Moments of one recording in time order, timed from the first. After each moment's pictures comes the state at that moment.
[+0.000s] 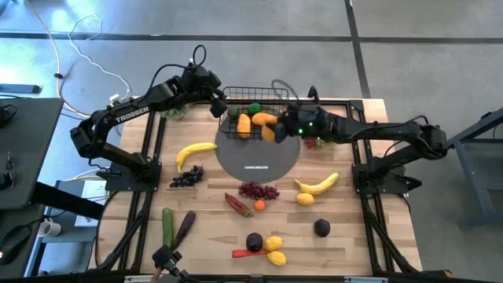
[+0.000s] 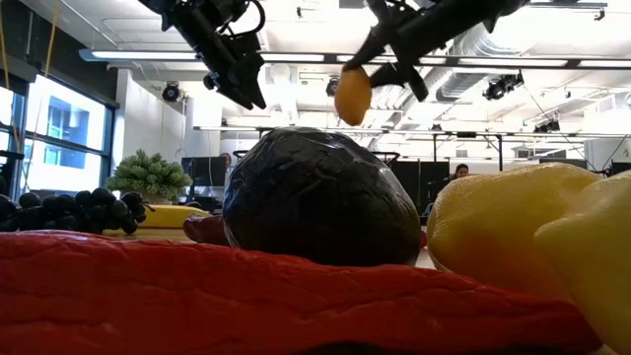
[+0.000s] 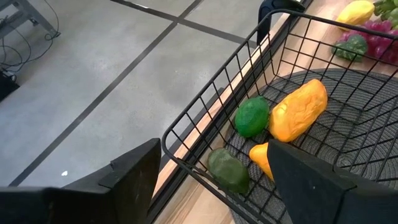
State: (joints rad) left arm 0.77 1.39 1.19 -0.45 -0.14 0.18; right arm -0.25 1.33 0.97 0.00 0.16 0.66
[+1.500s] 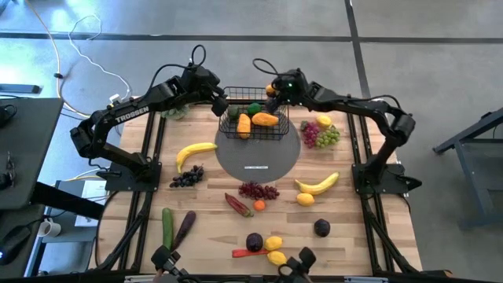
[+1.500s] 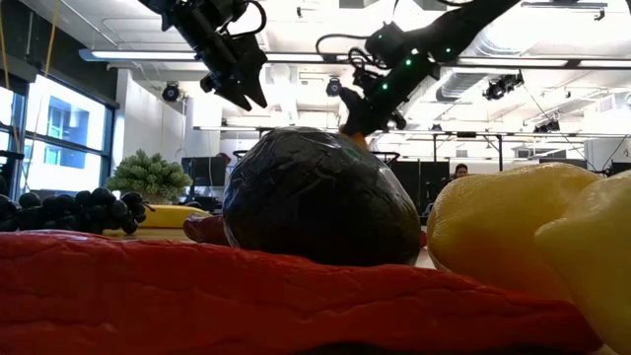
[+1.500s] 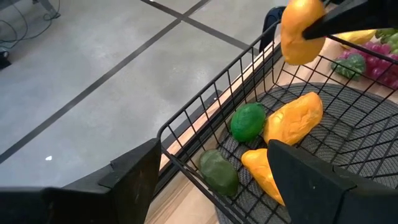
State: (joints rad) left arm 0.77 1.39 1.19 -0.45 -0.15 0.06; right arm -0.59 1.71 1.27 -0.14 0.12 0.10
